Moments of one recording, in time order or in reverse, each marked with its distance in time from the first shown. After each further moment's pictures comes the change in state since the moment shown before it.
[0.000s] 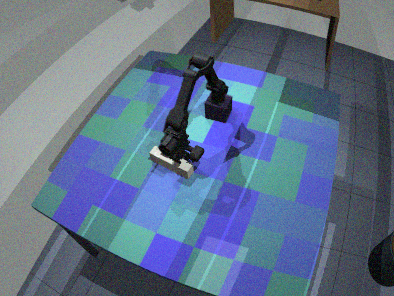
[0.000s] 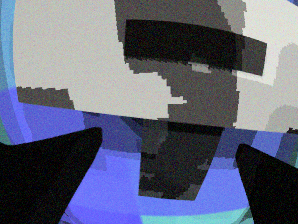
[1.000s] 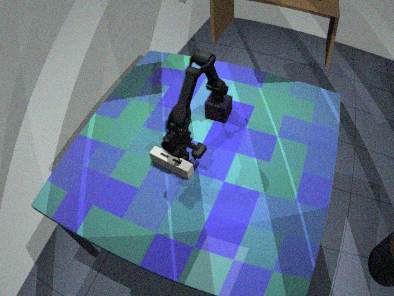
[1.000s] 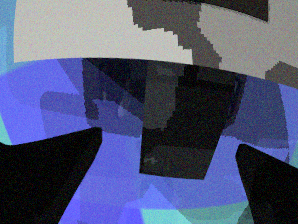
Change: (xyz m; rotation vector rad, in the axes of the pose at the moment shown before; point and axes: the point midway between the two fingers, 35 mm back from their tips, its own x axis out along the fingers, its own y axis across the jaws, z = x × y) arm 0.002 0.000 -0.017 -0.002 -0.004 0.000
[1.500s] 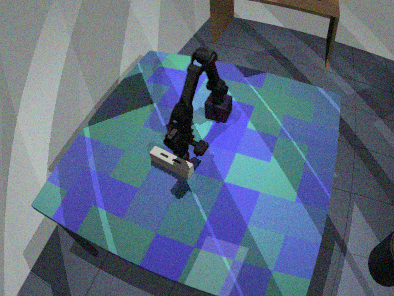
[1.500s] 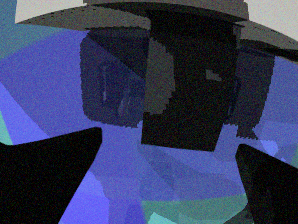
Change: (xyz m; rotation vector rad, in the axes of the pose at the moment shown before) arm 0.001 0.000 -0.016 -0.002 0.001 0.000
